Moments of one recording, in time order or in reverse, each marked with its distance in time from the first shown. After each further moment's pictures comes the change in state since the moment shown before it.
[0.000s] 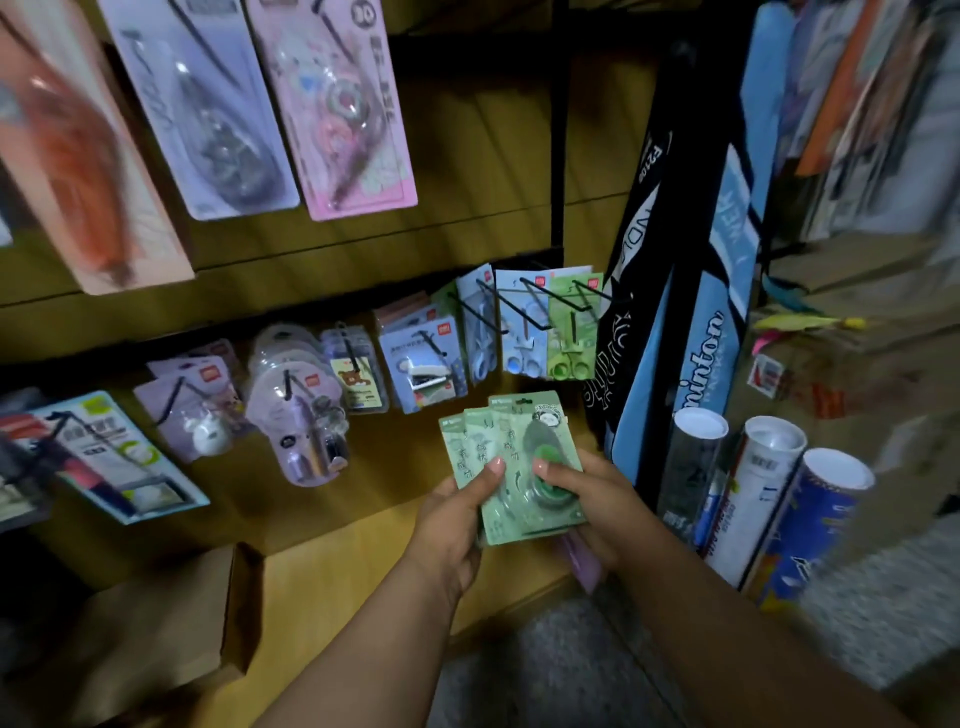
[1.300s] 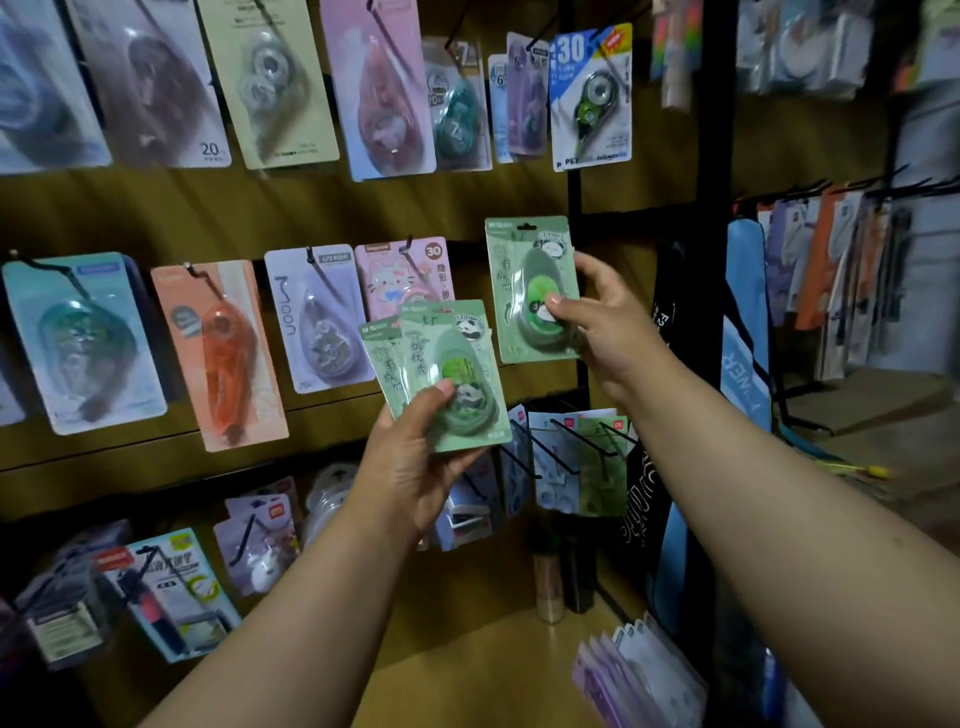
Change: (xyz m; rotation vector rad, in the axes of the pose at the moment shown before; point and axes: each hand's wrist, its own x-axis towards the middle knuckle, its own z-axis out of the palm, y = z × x) left_hand -0.057 0.199 0.063 -0.148 -0.106 0.467; right_hand 0.020 -0.268 0.104 -0.125 -0.047 -0.628
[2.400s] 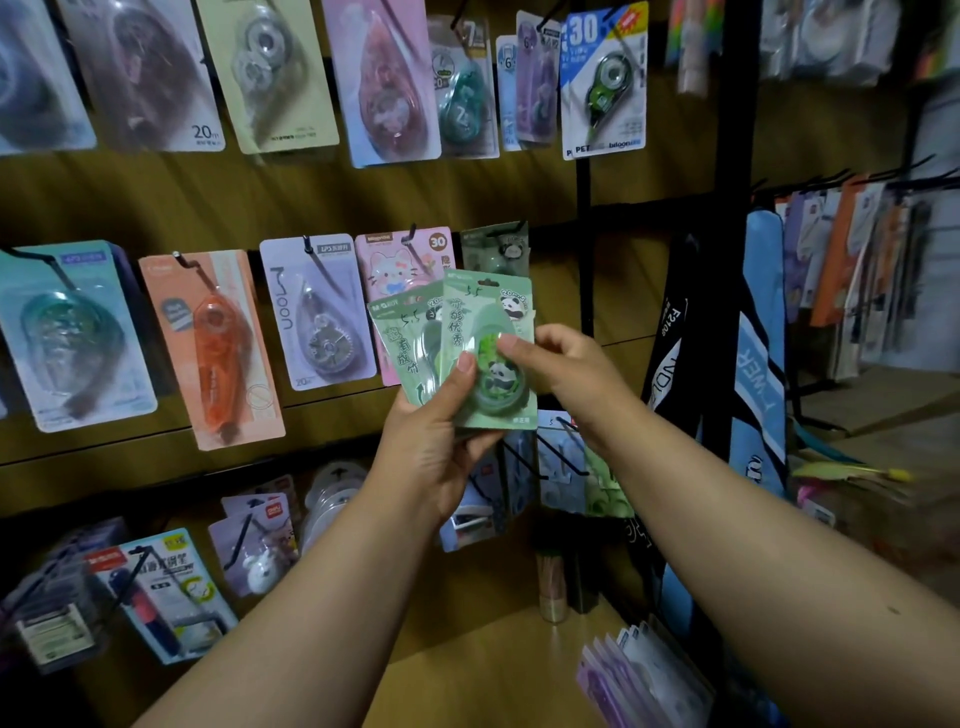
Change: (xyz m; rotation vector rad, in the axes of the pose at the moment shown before) left_hand 0.001 0.000 0.021 0.042 -0.029 0.038; right_hand -0.024 0.032 0.023 -0.253 -0.092 0.097
